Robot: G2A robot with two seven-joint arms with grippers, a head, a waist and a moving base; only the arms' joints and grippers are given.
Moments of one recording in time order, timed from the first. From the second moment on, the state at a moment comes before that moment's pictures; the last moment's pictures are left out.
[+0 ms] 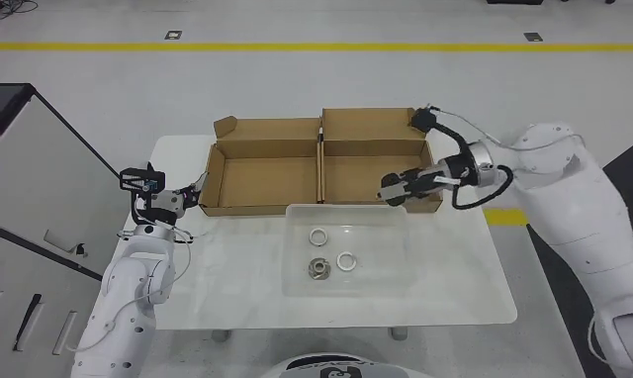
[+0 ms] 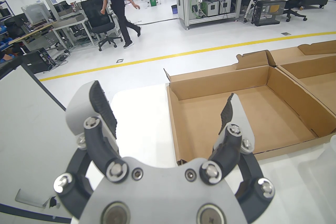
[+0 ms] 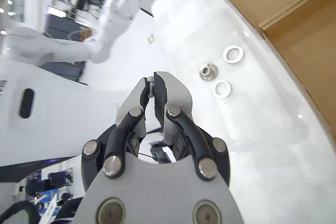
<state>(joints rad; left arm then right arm) 1.73 -1.15 -1.60 -1.80 1.33 0.00 0.00 -0.91 -0.83 1.06 -1.54 0.54 -0.27 1.41</state>
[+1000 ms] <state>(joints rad) 1.73 -1.15 -1.60 -1.80 1.33 0.00 0.00 -0.72 -1.03 0.93 -1.57 1.40 -0.28 1.54</state>
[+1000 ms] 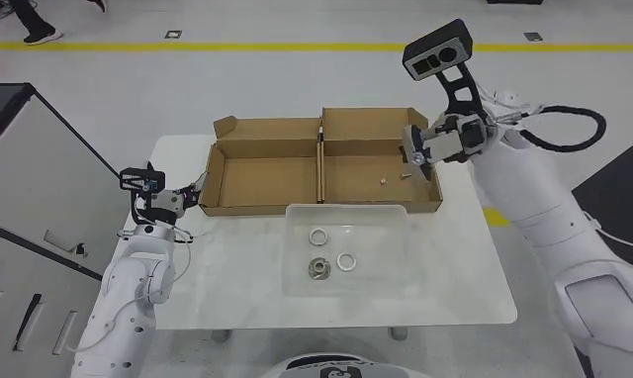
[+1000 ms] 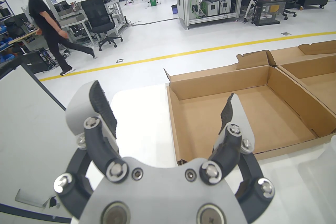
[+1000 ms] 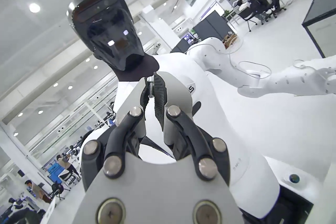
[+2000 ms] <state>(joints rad) 1.73 -1.15 -1.60 -1.80 1.33 0.00 0.00 -0.83 -1.09 0.96 -1.63 1.66 -0.15 1.48</state>
